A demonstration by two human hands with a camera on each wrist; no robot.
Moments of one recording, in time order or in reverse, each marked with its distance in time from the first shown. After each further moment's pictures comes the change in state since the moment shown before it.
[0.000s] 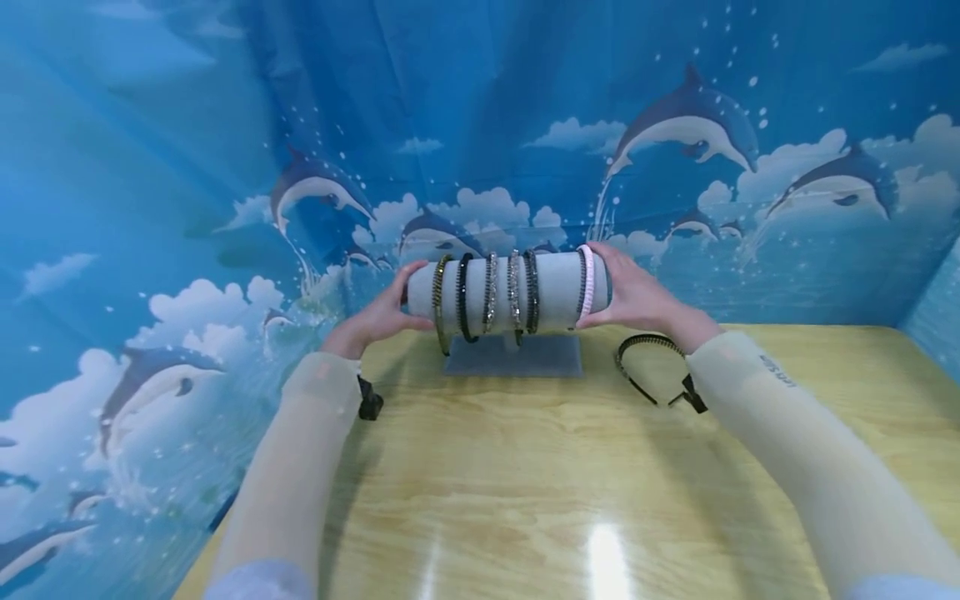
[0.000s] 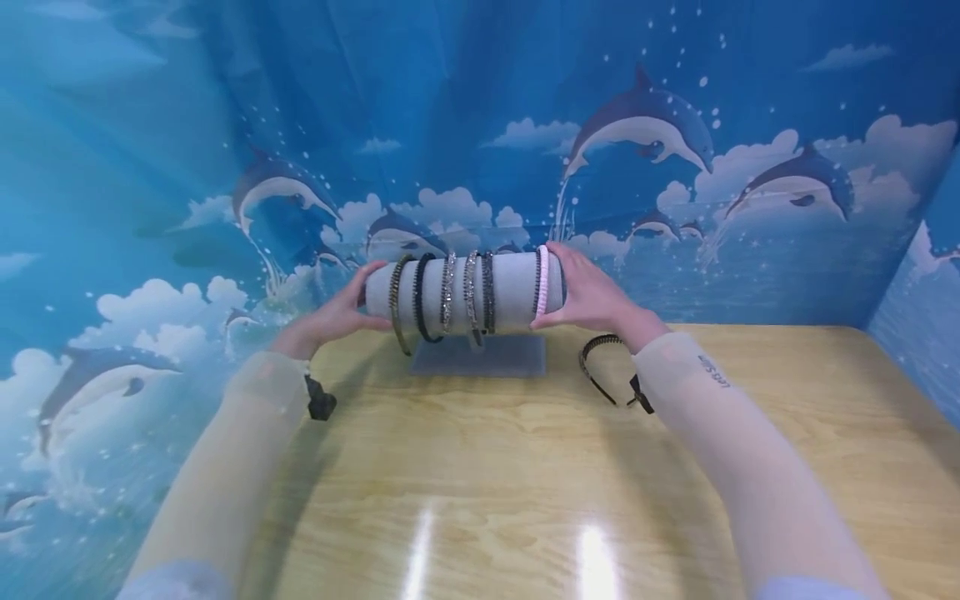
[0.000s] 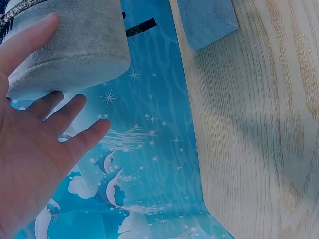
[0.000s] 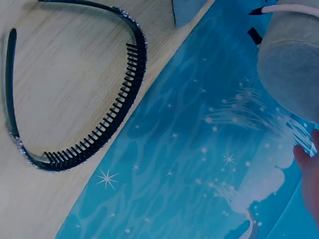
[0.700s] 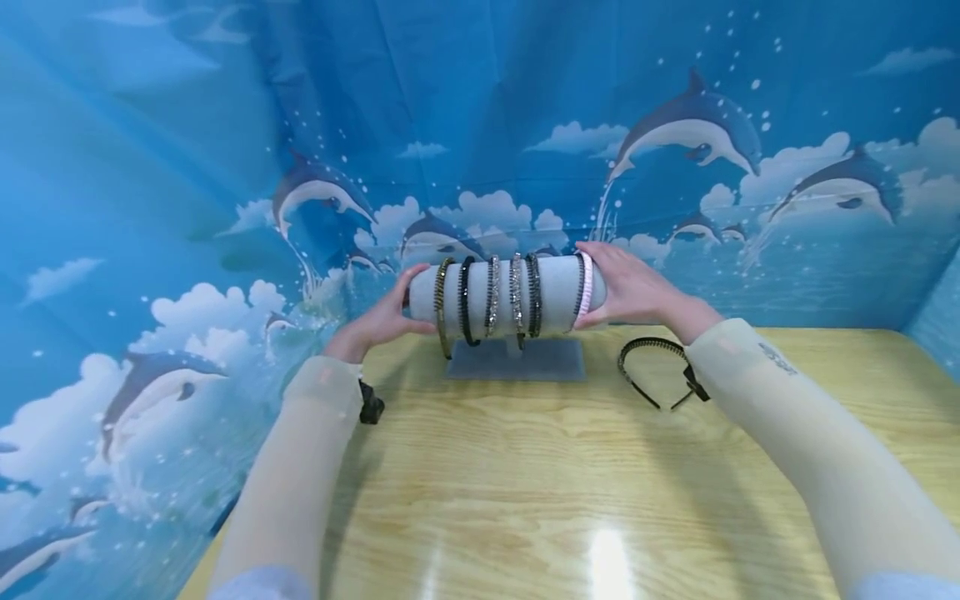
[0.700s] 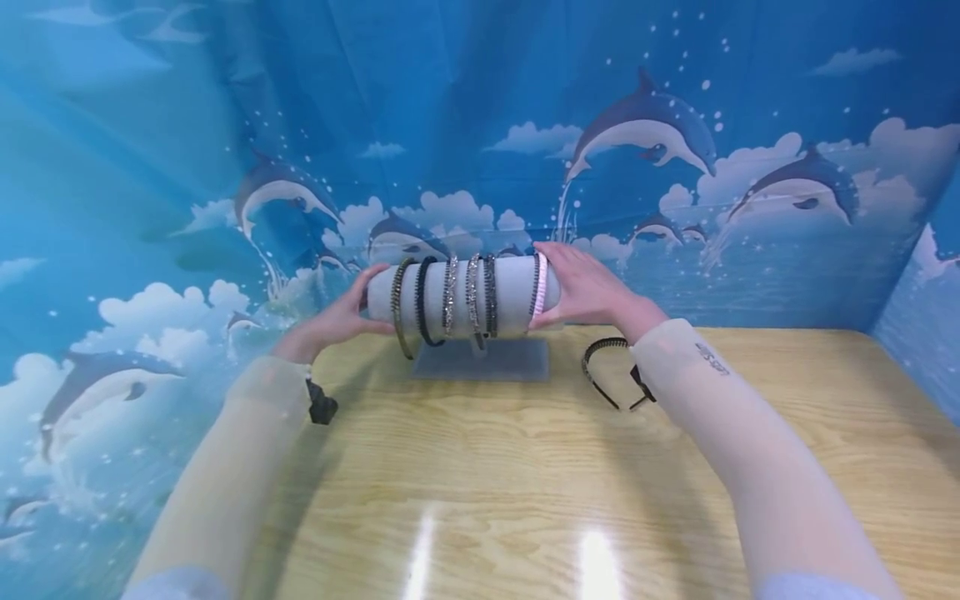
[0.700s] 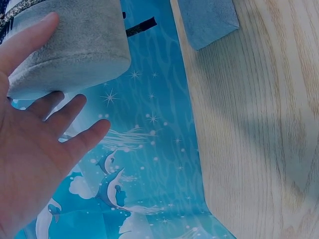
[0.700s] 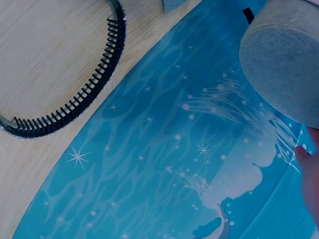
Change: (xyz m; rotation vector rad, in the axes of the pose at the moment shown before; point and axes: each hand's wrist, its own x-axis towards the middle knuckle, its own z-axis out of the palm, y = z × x) left_hand 0.002 -0.004 -0.001 0.005 -0.001 0.020; right_hand 0.014 -0.009 -0.010 -0.147 -0.016 -0.097
